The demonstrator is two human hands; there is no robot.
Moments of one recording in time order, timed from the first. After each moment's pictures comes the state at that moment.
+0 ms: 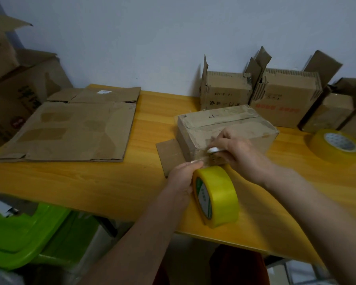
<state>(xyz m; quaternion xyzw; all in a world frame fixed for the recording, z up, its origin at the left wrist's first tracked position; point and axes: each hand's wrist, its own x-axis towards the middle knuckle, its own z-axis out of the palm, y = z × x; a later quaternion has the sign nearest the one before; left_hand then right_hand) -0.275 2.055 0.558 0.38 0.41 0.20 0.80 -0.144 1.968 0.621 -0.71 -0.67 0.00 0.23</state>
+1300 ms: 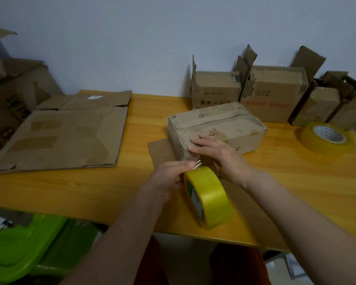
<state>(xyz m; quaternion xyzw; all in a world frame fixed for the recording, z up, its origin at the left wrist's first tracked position) -0.296 2.072 0.569 0.49 0.35 0.14 0.78 -0.124 1.983 0.569 -0.68 -0.69 -0.03 0.23</state>
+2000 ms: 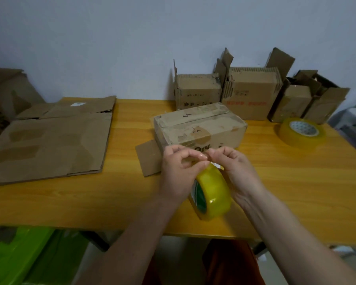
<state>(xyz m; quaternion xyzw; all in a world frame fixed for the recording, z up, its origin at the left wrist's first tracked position) -0.279 2.012 0.603 0.71 0.24 0.35 0.56 -0.182 1.922 0.609 -0.56 -0.19 0.35 0.73</state>
